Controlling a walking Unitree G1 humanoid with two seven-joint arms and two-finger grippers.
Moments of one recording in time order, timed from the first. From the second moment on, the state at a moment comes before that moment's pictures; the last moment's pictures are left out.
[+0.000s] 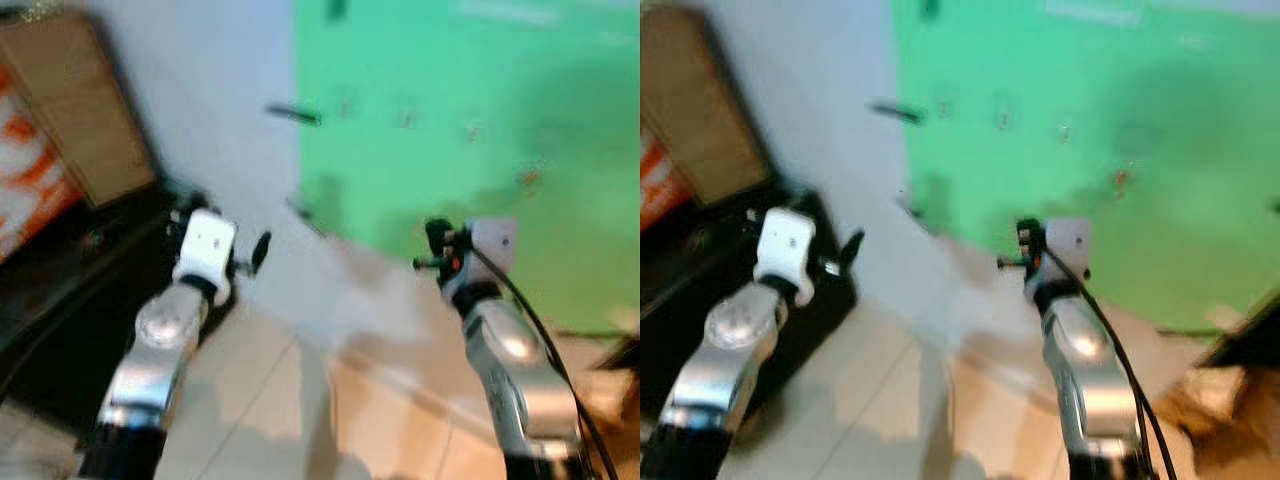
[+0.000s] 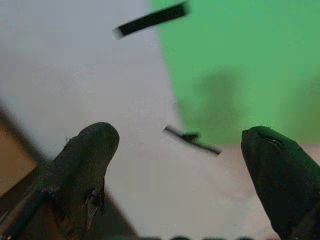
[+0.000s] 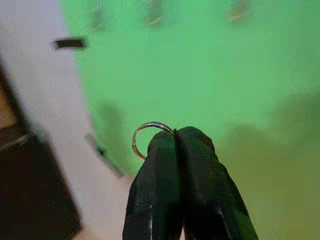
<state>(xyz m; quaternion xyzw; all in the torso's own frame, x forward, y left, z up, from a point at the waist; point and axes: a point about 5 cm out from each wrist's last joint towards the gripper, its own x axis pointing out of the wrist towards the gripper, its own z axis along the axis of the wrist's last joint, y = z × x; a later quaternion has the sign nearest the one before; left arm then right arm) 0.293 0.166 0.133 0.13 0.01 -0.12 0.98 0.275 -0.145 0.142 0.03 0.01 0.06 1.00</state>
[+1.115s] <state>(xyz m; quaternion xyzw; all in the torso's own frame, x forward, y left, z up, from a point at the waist) 0.285 0.161 0.132 0.13 0.02 -0.20 0.97 0.273 -0.132 0.152 0.06 0.00 0.19 0.98</state>
